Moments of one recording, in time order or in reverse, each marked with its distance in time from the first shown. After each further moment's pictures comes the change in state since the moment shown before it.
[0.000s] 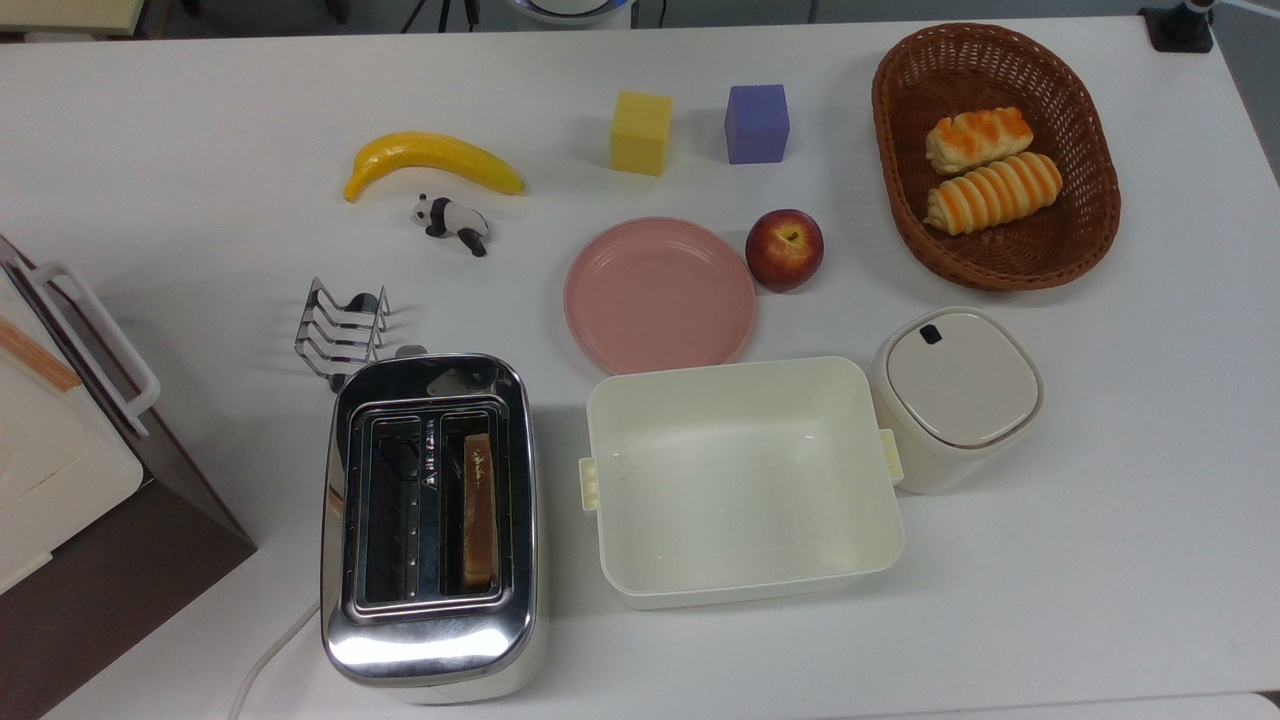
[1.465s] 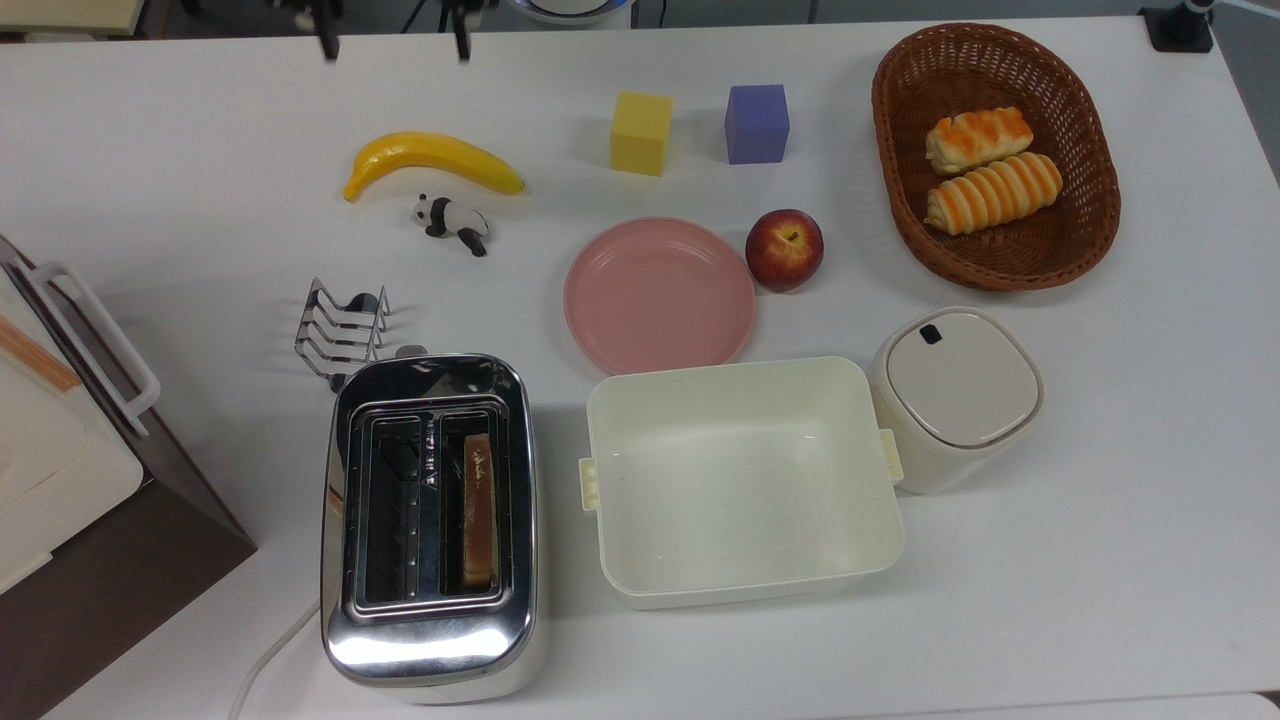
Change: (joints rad) arm 0.000 0.038 0.000 -0.001 0.000 0.139 -0.006
